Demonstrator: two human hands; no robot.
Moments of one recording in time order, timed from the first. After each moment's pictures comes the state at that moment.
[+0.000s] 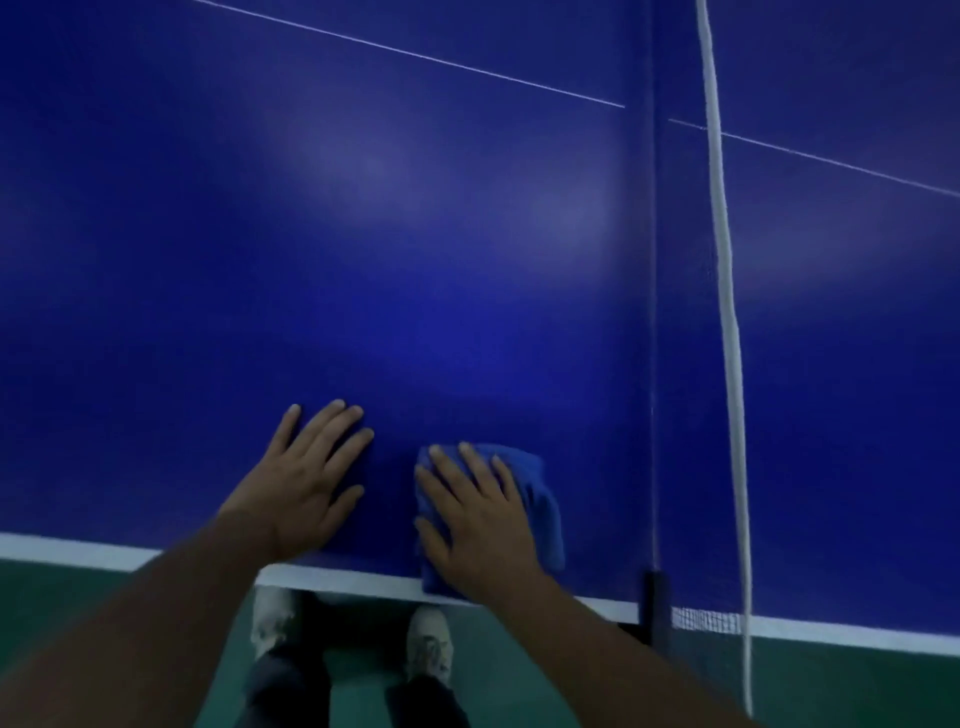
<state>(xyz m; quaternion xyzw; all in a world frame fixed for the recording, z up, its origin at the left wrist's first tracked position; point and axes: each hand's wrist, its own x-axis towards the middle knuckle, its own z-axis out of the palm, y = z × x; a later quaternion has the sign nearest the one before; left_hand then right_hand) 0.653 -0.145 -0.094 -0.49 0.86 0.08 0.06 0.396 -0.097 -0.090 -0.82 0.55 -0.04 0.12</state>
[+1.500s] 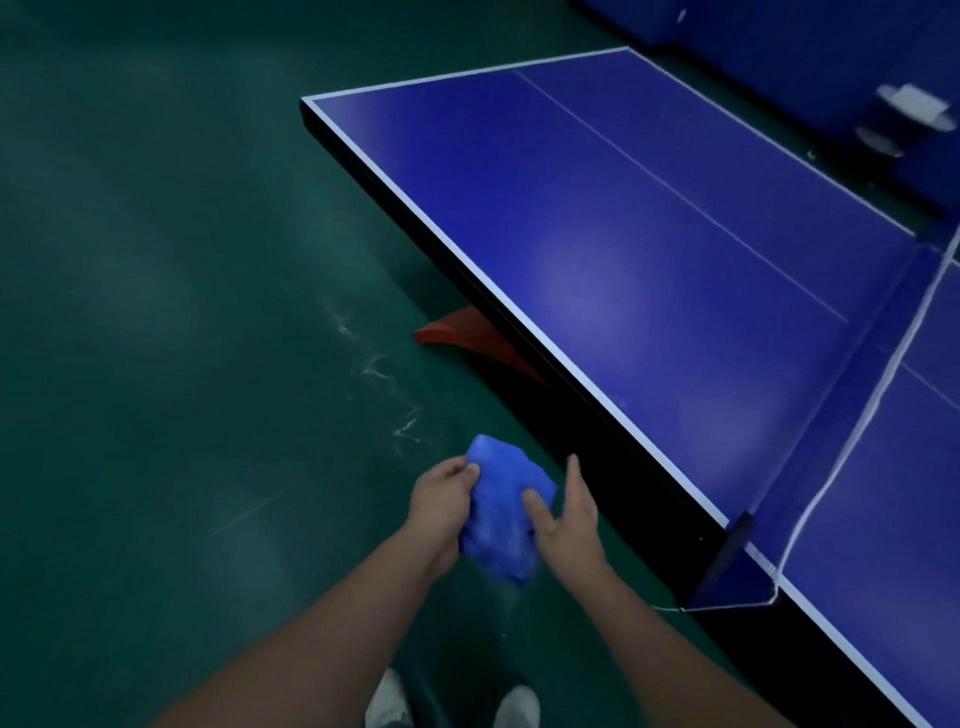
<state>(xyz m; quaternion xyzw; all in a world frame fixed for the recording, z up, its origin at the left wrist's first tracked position) 0.570 0.324 0.049 -0.62 -0.07 0.49 -0.61 0.433 0.237 0.026 -0.71 0.55 -0.06 0.44</state>
